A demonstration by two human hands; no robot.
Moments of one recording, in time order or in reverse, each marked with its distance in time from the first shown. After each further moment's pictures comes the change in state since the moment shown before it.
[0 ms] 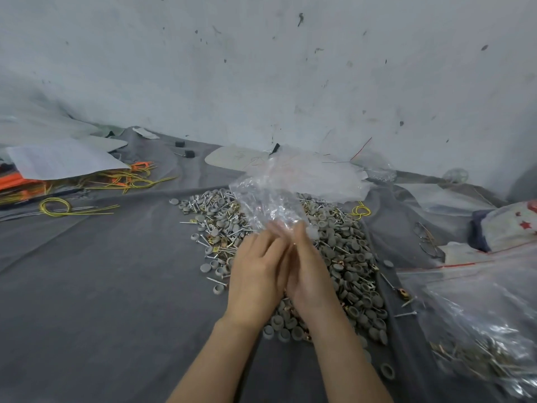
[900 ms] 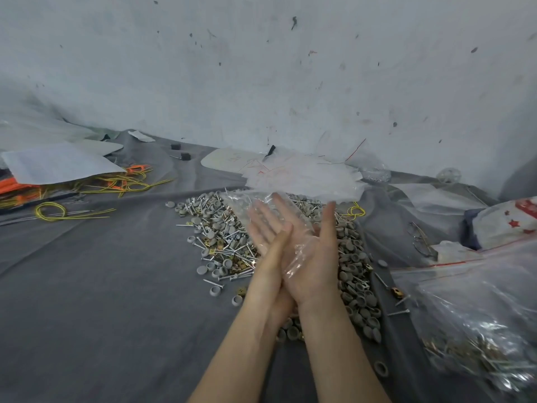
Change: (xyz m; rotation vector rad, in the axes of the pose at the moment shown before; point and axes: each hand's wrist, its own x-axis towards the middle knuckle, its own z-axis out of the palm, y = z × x) left_hand 0.023 0.038 0.016 -1.735 -0.012 -1.053; right_hand 0.010 -0.027 0.009 0.654 -0.071 0.116
